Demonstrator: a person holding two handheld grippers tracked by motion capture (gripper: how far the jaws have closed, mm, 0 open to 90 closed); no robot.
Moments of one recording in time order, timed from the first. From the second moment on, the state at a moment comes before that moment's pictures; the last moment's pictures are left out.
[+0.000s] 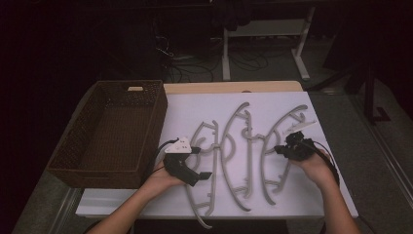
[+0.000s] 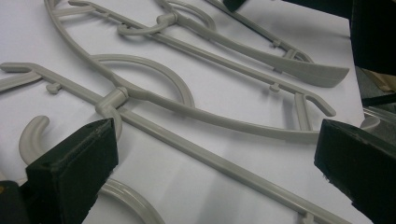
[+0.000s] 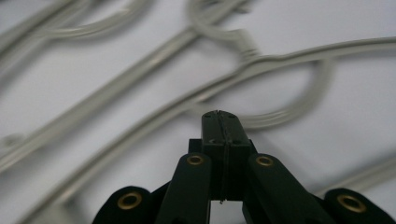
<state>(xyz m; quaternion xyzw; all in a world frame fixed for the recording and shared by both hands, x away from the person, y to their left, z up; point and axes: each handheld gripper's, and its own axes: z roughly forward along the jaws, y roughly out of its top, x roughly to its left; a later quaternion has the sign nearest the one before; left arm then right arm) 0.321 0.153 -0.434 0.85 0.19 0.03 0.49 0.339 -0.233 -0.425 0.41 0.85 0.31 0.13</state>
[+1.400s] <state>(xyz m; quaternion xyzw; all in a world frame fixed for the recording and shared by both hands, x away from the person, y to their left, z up) 0.323 0.152 -0.434 0.85 0.20 0.03 0.48 0.329 -0.247 -0.435 0.44 0.82 0.35 0.12</state>
